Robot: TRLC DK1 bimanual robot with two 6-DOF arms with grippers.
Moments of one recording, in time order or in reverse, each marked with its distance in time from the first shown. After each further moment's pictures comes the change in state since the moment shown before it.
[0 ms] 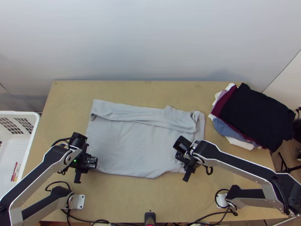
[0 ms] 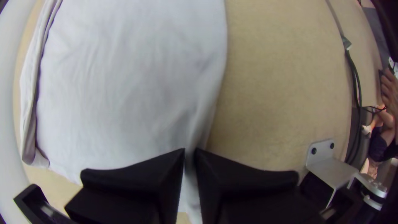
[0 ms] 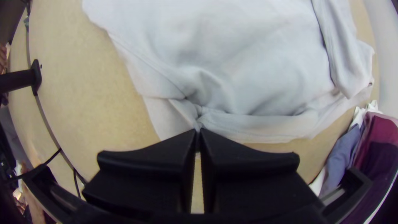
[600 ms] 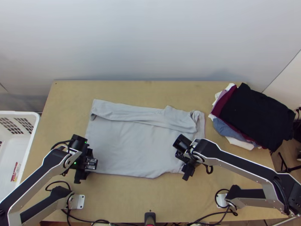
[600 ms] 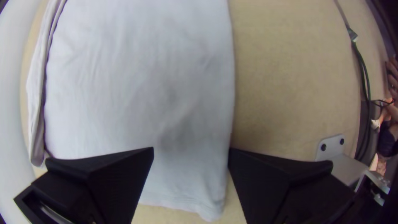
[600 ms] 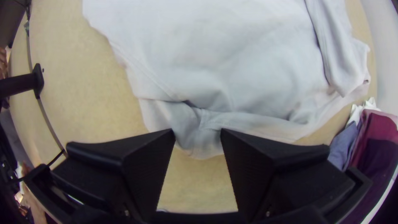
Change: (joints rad) left arm -0.018 -0.046 -0.032 0.048 -0.033 0.022; right arm -0.003 -0.001 0.034 -0.032 0.004 0.014
